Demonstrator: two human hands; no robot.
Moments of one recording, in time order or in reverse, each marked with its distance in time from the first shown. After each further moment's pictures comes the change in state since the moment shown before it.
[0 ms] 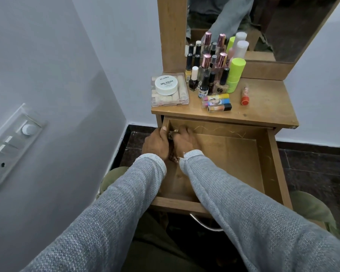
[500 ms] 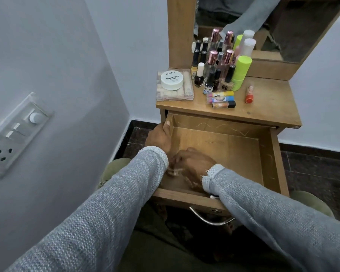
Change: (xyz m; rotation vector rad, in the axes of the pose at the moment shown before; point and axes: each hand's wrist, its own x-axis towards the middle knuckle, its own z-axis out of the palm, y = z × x) left_hand -0.002 0.000 0.001 -0.017 0.002 -0.002; right_hand -0.055 0.028 -0.001 -0.074 -0.259 -0.489
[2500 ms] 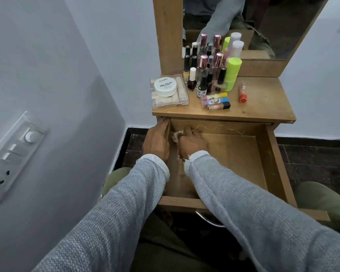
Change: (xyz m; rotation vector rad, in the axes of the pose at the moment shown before) left_hand 0.014 -0.010 -0.006 0.086 0.065 0.408; right_hand 0.047 0.002 -0.017 0.096 0.170 0.616
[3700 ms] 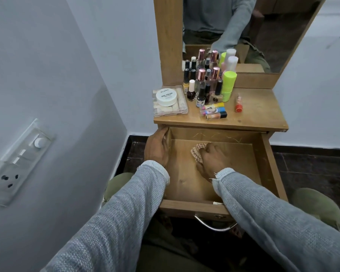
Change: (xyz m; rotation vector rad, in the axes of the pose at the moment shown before) left_hand 0.002 -0.001 0.003 -0.374 0.013 -0.190; right_hand -0.042 0.059 -0.001 -0.062 0.024 0.000
